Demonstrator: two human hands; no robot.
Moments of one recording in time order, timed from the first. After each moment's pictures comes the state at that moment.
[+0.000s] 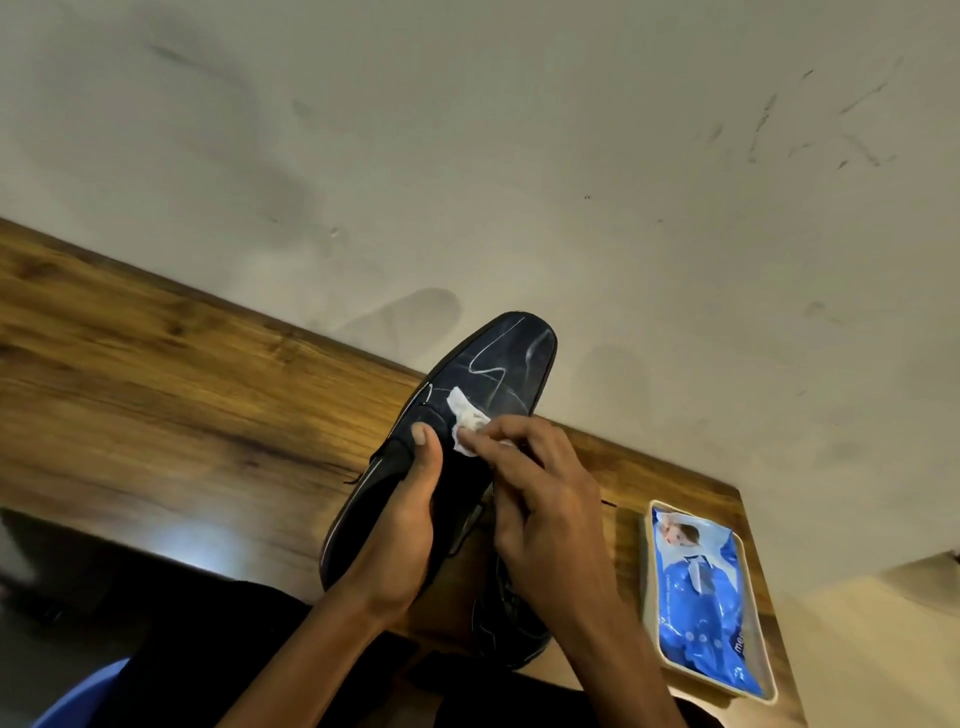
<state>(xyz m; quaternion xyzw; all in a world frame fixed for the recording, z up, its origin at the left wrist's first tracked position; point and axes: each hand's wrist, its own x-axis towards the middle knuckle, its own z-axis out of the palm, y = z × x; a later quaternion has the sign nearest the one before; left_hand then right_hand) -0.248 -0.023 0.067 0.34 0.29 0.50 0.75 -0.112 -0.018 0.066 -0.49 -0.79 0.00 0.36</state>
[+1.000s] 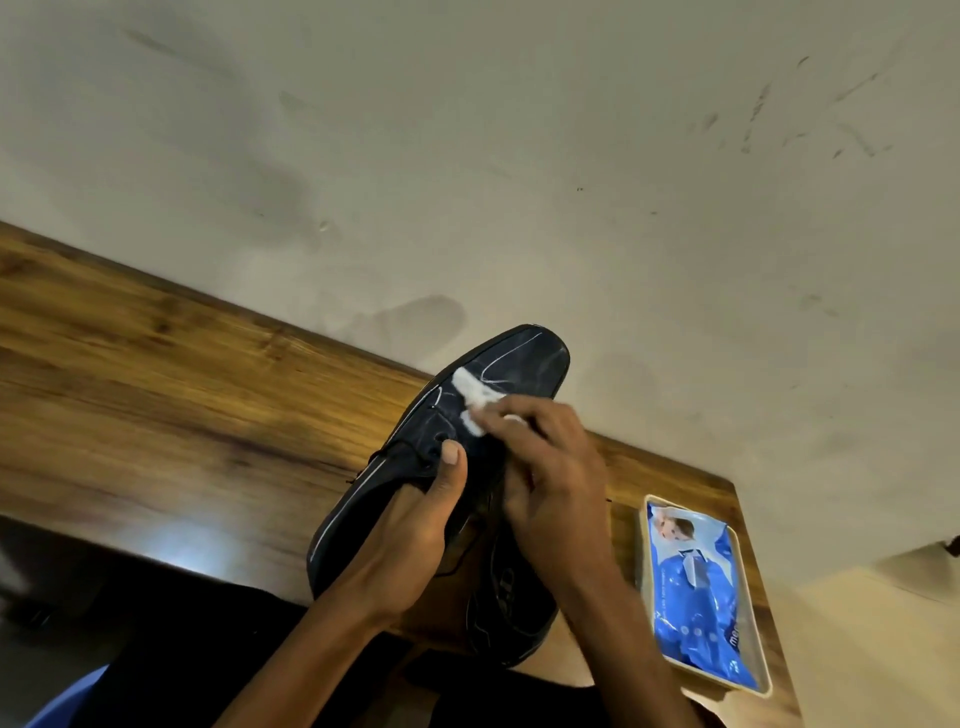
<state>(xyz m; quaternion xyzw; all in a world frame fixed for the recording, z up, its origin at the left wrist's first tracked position) -0.251 -0.021 0.046 0.46 0.39 0.43 0.66 -0.106 0.001 0.066 -0.51 -0.77 -0.06 0.37</state>
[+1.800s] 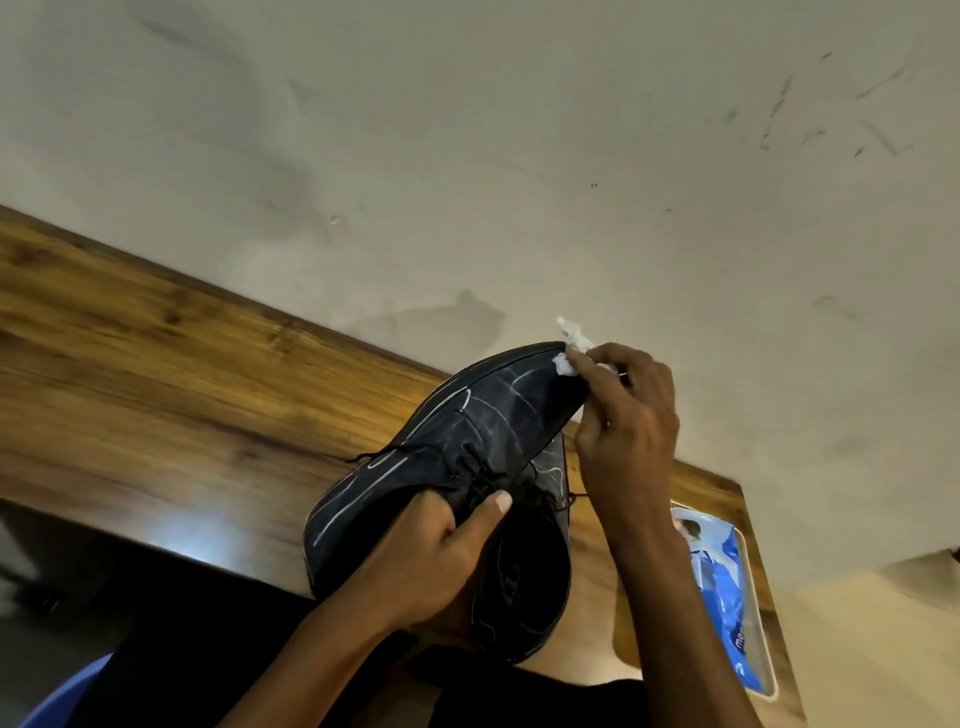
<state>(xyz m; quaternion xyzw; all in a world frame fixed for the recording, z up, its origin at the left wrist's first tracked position) -0.249 -0.029 0.046 0.55 0.54 0.32 0.55 -0.066 0.039 0.077 -0.60 -0.70 -0.15 0.36</state>
